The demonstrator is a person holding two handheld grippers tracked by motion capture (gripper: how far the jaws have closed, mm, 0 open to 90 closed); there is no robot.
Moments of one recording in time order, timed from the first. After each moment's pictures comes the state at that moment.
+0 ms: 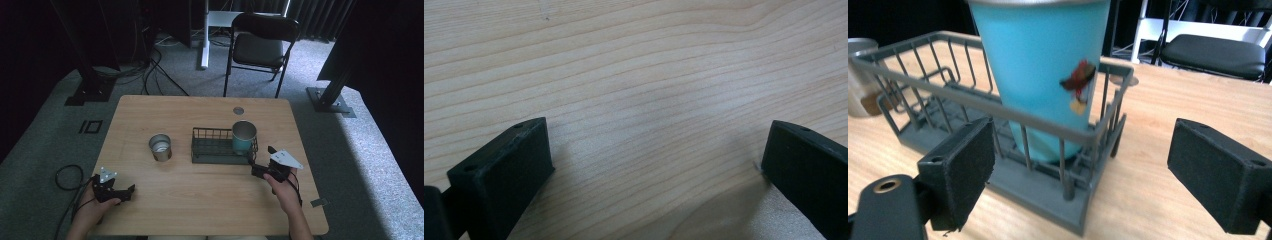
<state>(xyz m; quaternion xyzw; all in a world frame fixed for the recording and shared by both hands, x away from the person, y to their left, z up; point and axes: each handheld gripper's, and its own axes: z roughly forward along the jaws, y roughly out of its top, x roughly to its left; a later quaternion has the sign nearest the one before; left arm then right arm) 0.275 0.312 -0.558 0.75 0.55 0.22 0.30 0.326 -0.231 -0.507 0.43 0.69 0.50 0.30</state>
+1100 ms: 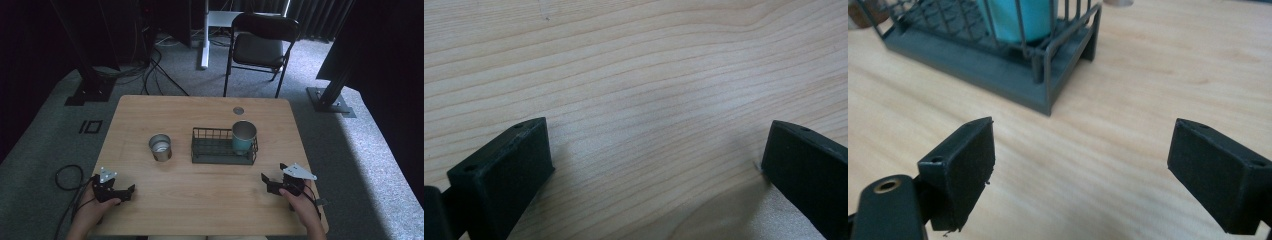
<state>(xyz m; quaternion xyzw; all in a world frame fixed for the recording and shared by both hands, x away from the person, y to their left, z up) 0.275 0.312 -0.558 0.75 0.55 0.22 0.30 0.299 -0.284 -0.541 0.44 0.74 0.44 0.25</state>
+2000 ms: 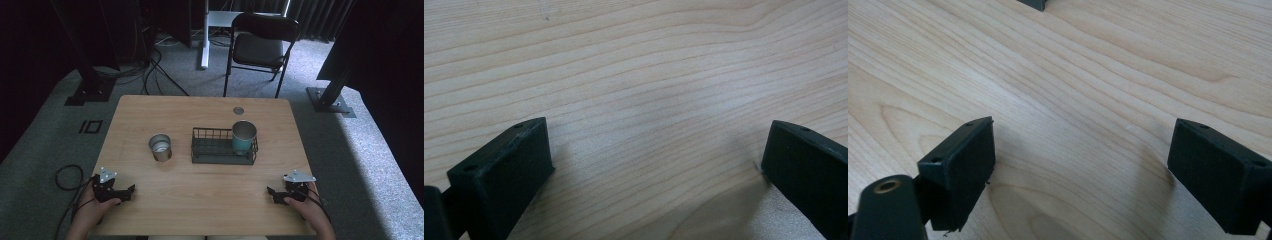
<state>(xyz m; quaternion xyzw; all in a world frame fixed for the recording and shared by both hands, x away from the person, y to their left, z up) 0.275 0.312 -0.558 0.75 0.55 0.22 0.30 0.291 -0.302 -0.558 0.43 0.81 0.34 0.20</state>
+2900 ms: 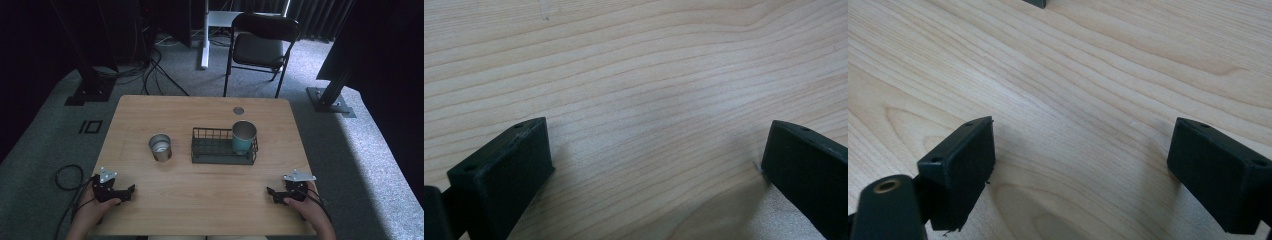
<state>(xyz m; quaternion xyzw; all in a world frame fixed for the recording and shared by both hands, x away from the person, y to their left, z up) 0.275 0.312 -0.558 0.75 0.55 0.22 0.30 0.292 -0.303 -0.559 0.44 0.80 0.35 0.19</state>
